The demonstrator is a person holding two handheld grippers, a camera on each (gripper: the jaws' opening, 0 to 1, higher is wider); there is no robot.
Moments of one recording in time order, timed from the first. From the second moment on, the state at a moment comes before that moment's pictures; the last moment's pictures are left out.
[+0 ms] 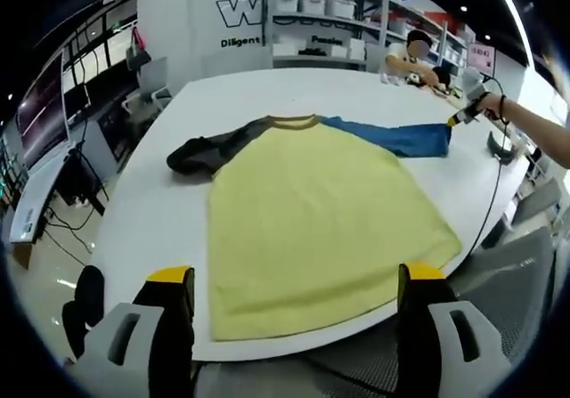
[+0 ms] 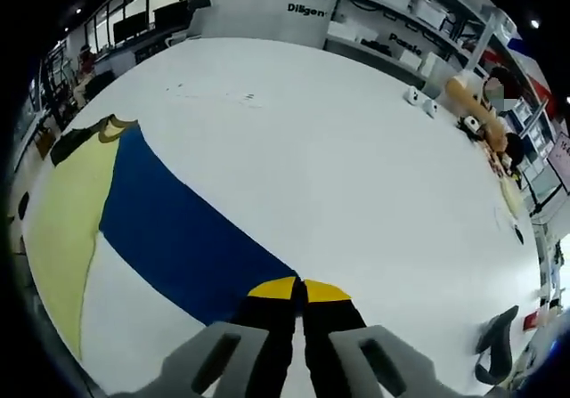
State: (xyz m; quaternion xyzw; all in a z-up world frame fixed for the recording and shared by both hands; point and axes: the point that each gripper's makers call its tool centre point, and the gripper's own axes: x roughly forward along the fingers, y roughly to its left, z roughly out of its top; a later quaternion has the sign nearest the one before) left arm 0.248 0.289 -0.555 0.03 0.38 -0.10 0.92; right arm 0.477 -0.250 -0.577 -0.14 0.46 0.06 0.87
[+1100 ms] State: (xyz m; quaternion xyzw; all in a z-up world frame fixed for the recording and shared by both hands) left arm 0.250 0.284 -0.550 0.03 0.38 -0.10 0.92; right arm 0.425 -0.233 -0.632 0.02 0.48 0.01 0.88
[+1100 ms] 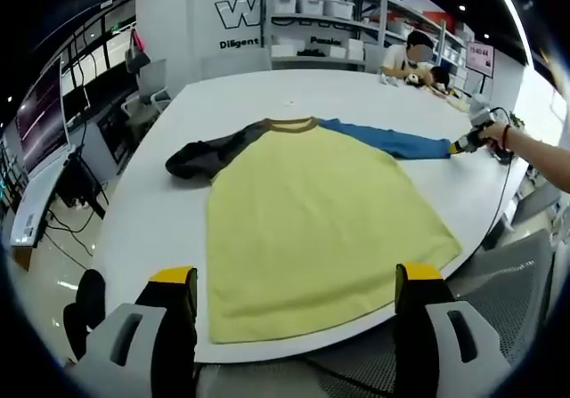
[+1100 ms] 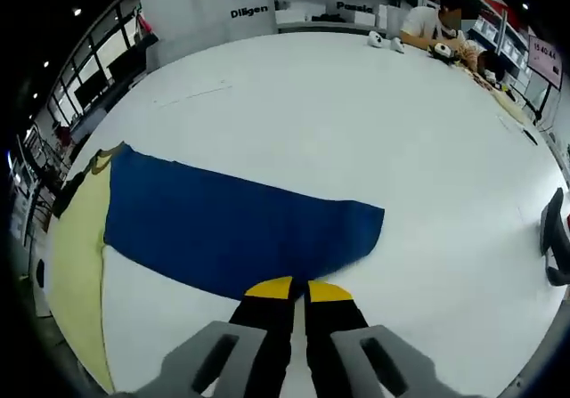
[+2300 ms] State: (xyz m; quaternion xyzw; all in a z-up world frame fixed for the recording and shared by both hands) left arm 0.250 0.294 -0.544 0.02 0.37 -0.08 0.93; right arm 0.432 -0.143 -0.619 -0.02 0.43 0.18 0.88
